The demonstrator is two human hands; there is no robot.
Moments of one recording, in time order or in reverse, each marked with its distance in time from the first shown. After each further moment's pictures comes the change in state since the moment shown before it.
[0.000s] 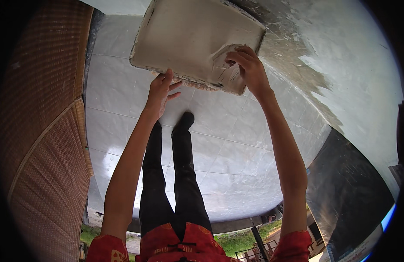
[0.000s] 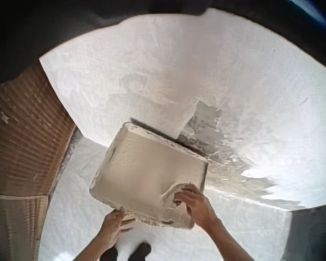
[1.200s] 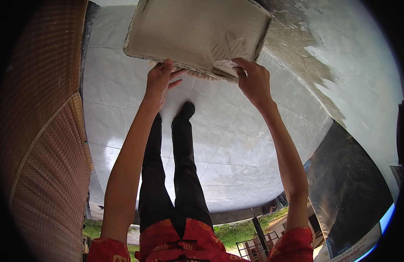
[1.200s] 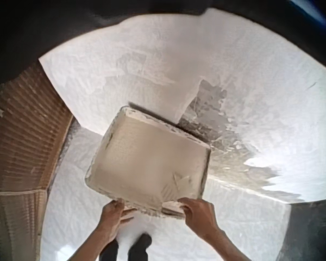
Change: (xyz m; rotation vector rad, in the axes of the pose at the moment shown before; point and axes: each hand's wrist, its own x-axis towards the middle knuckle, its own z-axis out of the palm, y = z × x) left_hand 0.006 -0.008 0.005 -0.061 0.004 0.033; right_hand -0.038 -0.037 -0.001 -0.014 -0.129 0.412
